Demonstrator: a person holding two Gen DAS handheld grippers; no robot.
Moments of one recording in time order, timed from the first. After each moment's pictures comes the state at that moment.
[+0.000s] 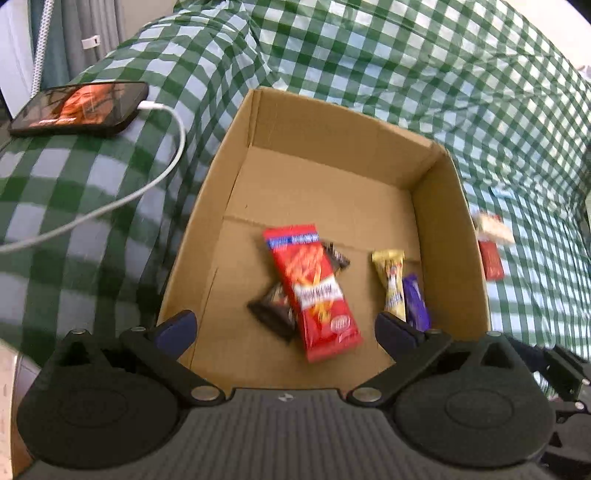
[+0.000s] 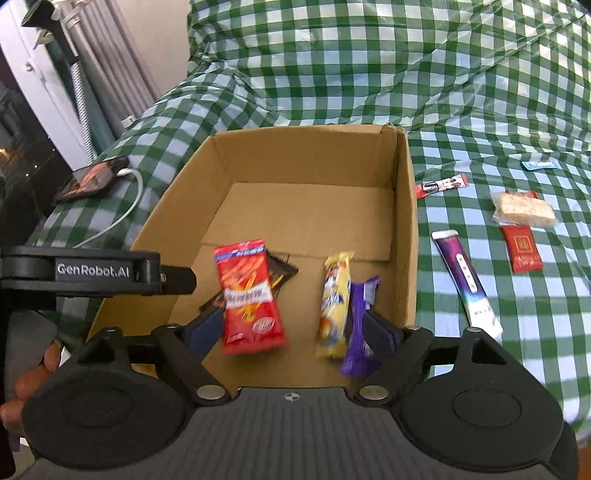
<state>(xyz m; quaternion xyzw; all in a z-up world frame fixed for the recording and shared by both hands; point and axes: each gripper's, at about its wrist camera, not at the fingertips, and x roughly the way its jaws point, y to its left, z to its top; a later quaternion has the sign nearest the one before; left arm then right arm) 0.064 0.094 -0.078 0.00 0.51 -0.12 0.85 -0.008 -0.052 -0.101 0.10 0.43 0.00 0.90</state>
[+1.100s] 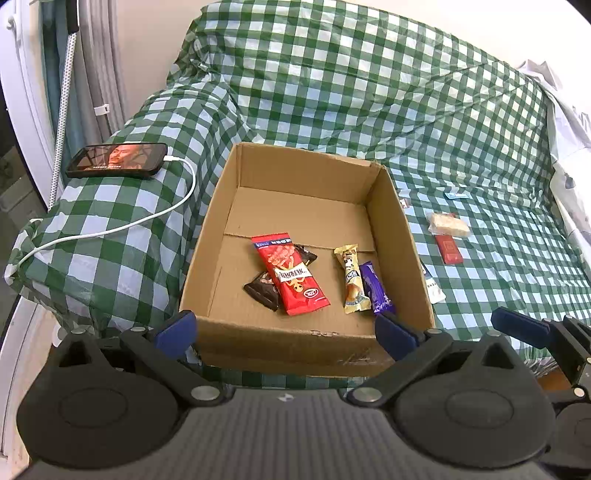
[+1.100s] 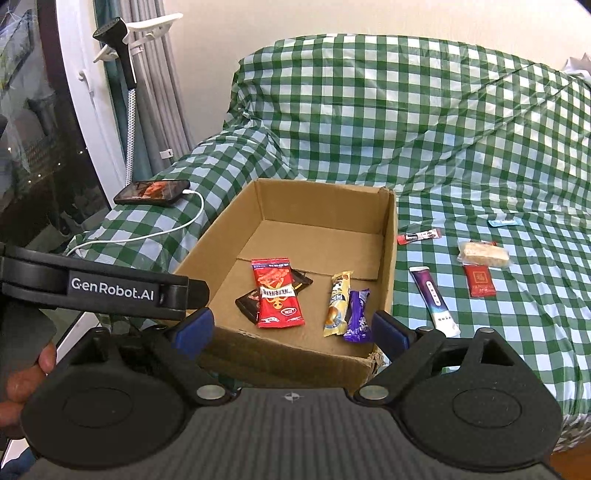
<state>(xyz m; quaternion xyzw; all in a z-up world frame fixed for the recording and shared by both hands) -0.061 0.099 -0.013 0.04 0.42 -0.15 0.90 -0.137 -0.018 -0.041 0.04 0.33 0.00 0.94</state>
